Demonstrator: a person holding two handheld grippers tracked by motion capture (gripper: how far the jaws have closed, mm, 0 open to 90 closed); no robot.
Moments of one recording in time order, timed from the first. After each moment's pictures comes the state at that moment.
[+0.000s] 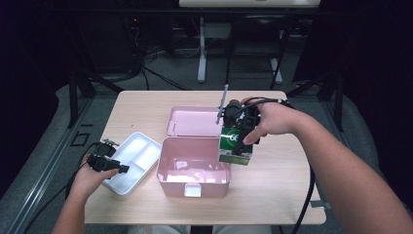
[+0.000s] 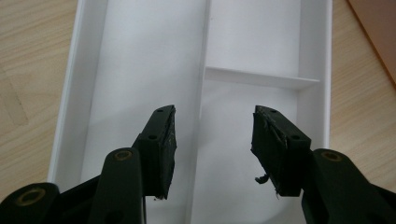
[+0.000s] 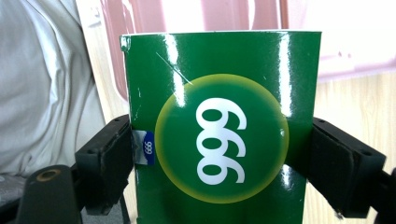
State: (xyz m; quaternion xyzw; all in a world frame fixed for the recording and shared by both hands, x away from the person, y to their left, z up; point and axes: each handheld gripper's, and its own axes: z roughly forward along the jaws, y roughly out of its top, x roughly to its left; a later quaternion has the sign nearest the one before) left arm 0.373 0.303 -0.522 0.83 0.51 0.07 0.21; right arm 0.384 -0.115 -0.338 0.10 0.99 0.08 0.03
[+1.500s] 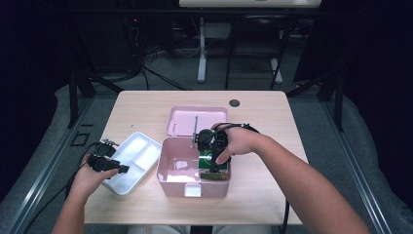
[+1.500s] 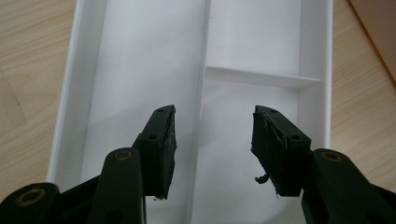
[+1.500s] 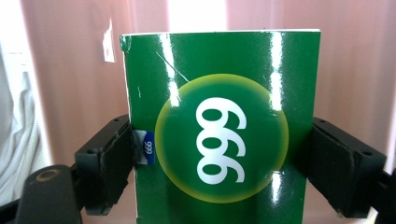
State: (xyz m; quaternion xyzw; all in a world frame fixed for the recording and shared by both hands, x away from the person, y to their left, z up) left arm 0.374 0.303 -0.523 0.84 0.50 0.07 0.21; right arm 0.394 -0.055 -0.439 0.06 1.00 0.06 0.01
